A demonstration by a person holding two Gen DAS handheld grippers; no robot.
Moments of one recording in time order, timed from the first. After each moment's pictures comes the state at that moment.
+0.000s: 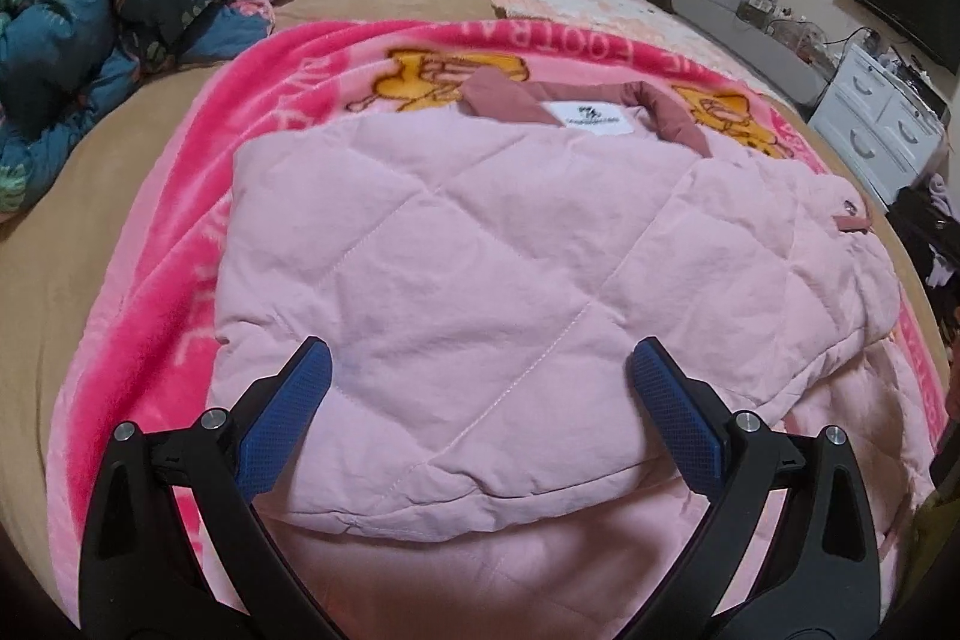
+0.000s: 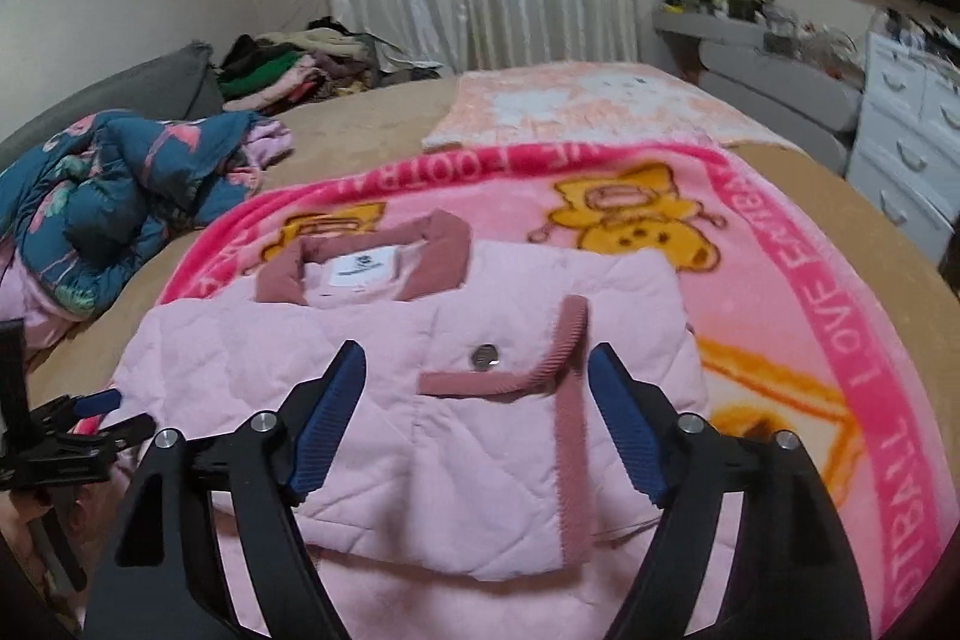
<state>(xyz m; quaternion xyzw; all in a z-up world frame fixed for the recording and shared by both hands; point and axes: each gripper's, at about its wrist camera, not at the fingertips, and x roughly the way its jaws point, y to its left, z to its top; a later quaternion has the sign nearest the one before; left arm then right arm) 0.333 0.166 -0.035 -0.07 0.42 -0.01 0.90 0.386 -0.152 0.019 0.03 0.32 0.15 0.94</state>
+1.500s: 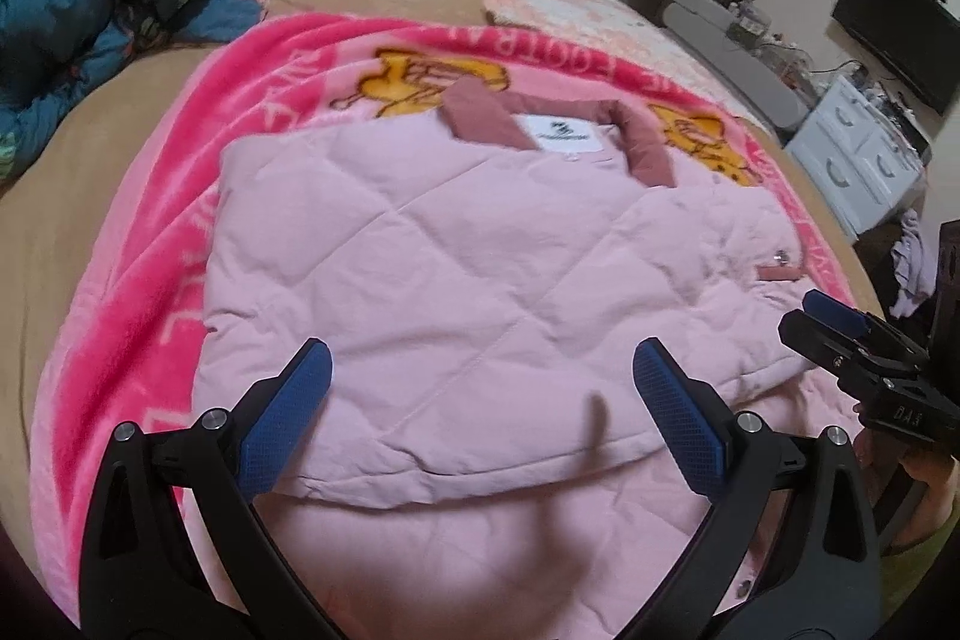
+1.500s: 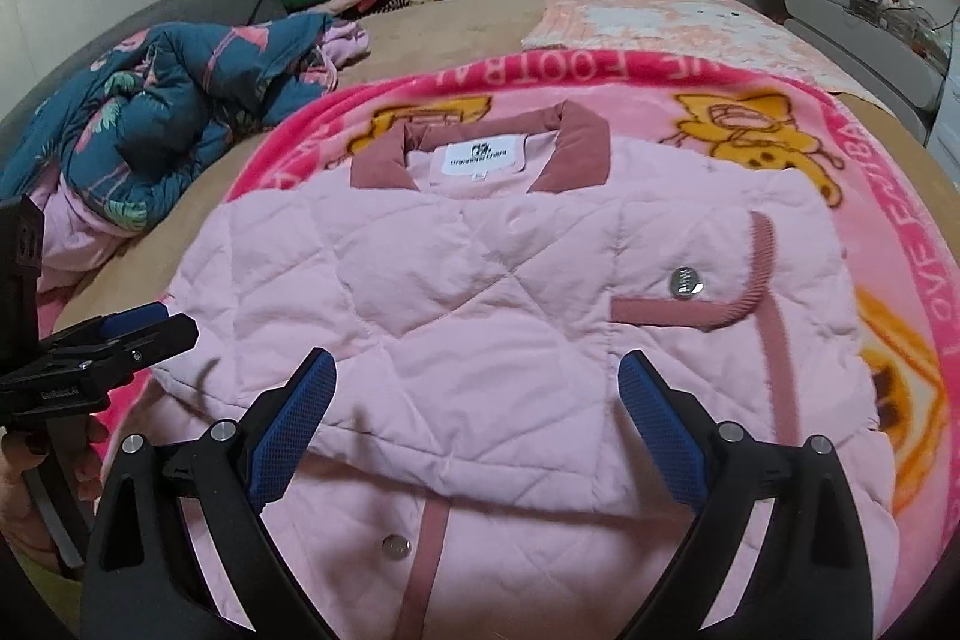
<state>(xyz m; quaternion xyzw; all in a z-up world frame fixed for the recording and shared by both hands) 0.324 0.161 -0.007 -0.12 0.42 -0.04 0.90 0.381 -0.091 -0.007 0.02 0.41 0.22 0.89</state>
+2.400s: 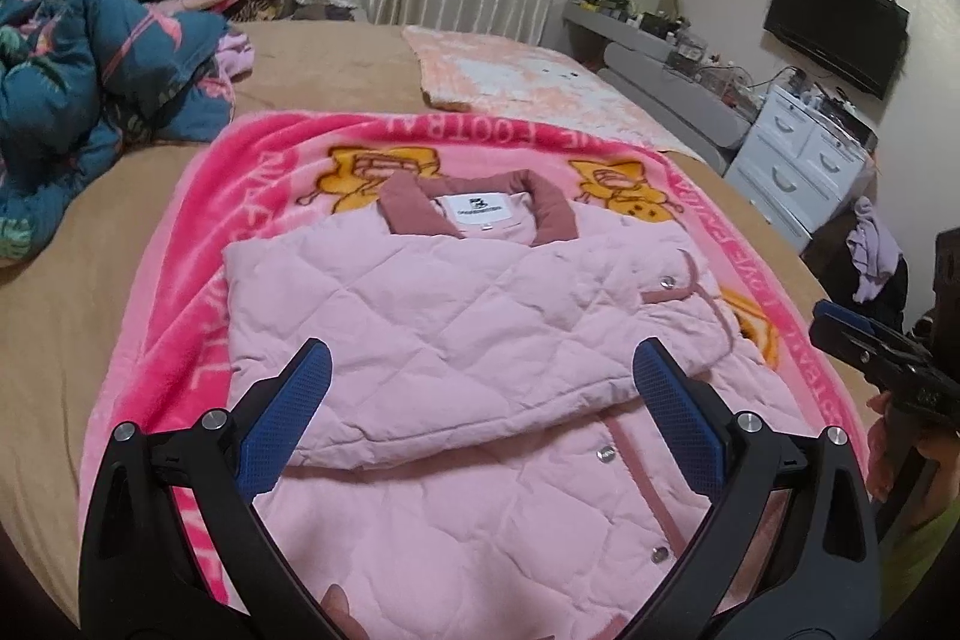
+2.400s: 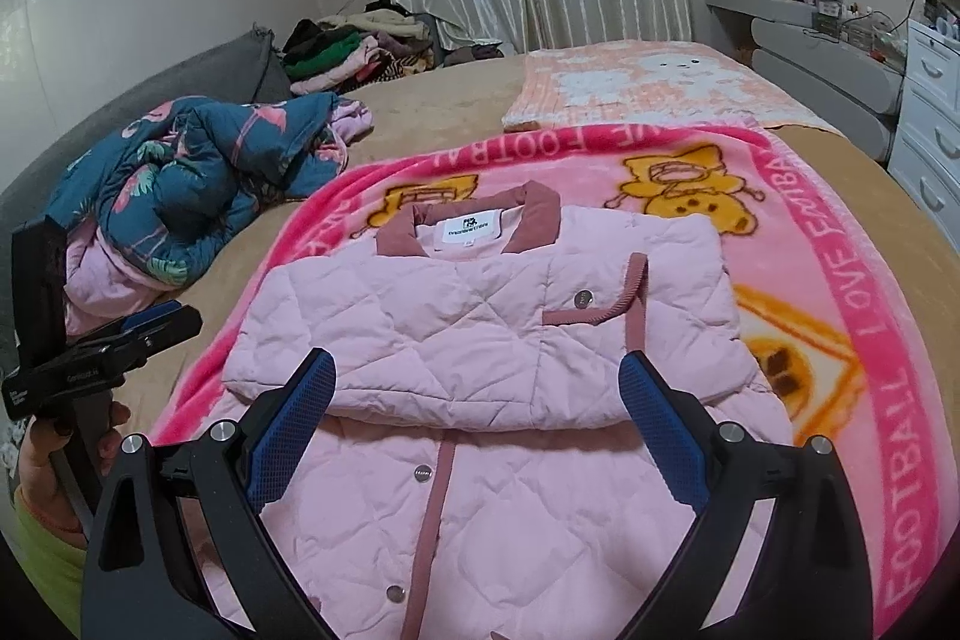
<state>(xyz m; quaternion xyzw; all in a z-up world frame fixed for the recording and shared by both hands) 0.268 0.135 0.075 -0.08 0.35 -0.08 0.93 0.300 -0.156 0.073 0.06 0.35 0.22 0.91</state>
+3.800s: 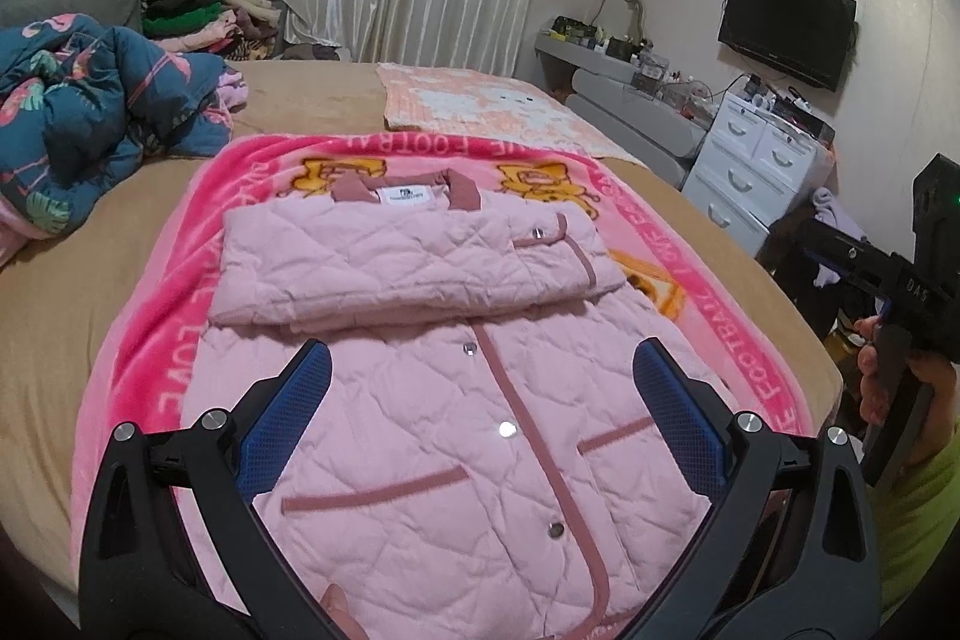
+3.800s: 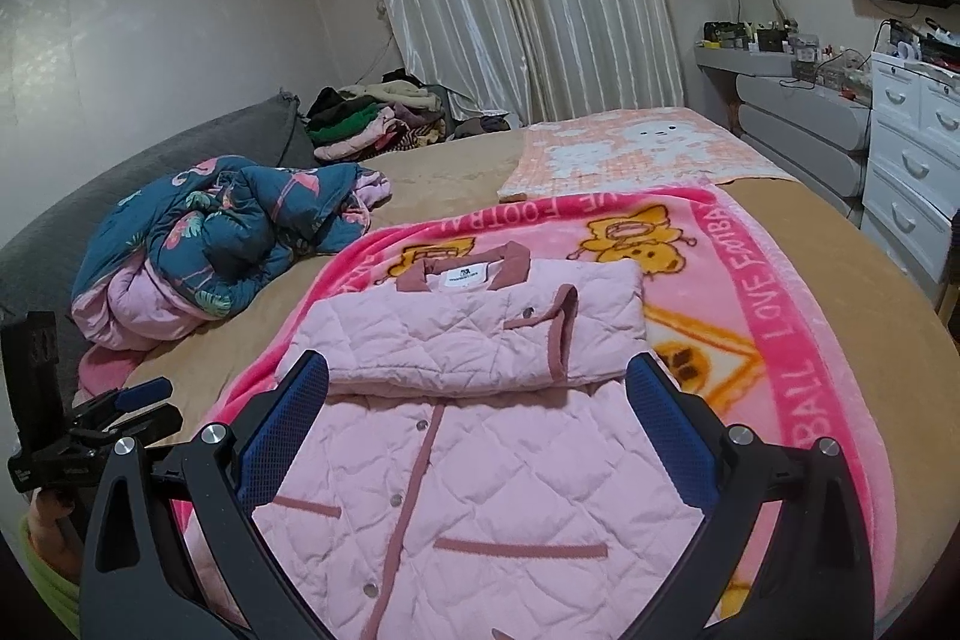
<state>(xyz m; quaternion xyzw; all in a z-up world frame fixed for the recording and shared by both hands) 0.106 0.048 0.107 -0.07 0.31 -0.09 0.94 0.169 -0.256 0.135 0.08 0.27 0.22 0.93</state>
